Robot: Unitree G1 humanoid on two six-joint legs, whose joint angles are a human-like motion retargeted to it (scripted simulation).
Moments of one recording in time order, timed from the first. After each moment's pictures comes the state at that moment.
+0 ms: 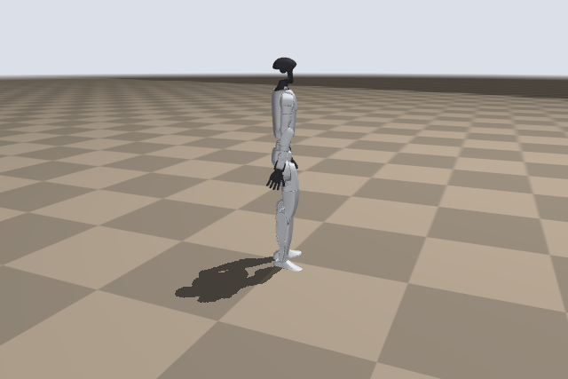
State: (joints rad) left arm -0.01 0.06 0.12 1.37 0.30 0.07 -0.21; right arm 0.07 -0.14 -0.22 1.68 -0.13 0.13 0.16; waist -0.01 0.03 -0.12; left_leg -0.19 -0.03 0.32 0.14 -0.10 0.06; right_leg -0.07 -0.09 -0.67 0.01 -0.09 -0.05
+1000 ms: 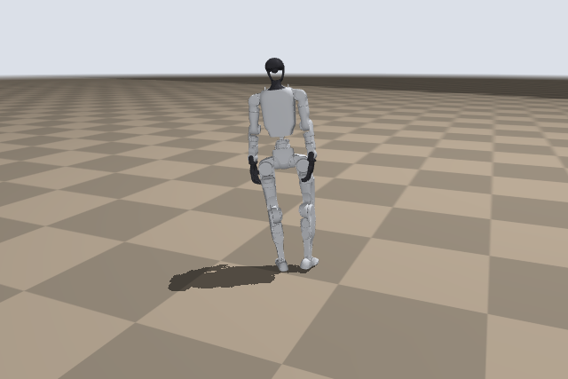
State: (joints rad) left arm -0.06 0.15 0.08 1.53 0.37 0.08 -0.19; right arm 0.09 -0.09 -0.21 1.56 -0.16 0.13 0.28; waist -0.15 0.02 -0.17; left_leg -0.16 -0.02 0.21 0.00 -0.08 0.07; right_leg -0.25 -0.11 -0.43 0.32 -0.13 0.16
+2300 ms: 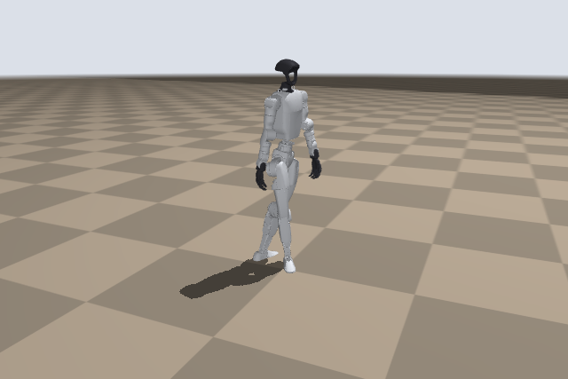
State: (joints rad) left arm -0.16 0.09 0.04 1.45 0.31 0.04 -0.13; right arm 0.08 -0.18 -0.42 1.62 0.03 0.14 0.12; waist -0.18 0.19 -0.15; left_leg 0.12 0.05 1.17 0.04 -0.24 -0.16; right_leg -0.24 -0.05 -1.06 0.15 -0.17 -0.08
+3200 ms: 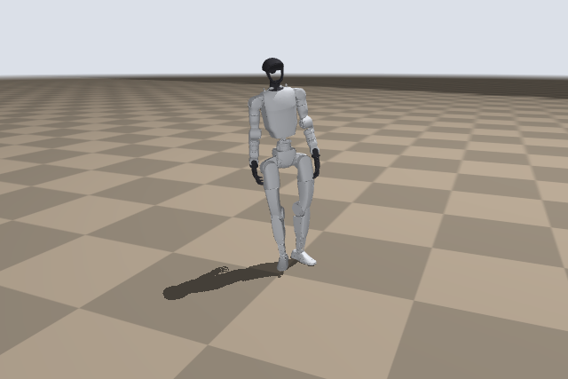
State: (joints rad) left arm -0.06 0.06 0.08 1.43 0.34 0.02 -0.15; right arm 0.09 -0.16 -0.31 1.68 -0.08 0.15 0.14; waist -0.02 0.08 -0.10; left_leg -0.13 -0.03 0.35 0.07 -0.04 0.03; right_leg -0.09 -0.04 -0.55 0.02 -0.06 -0.09
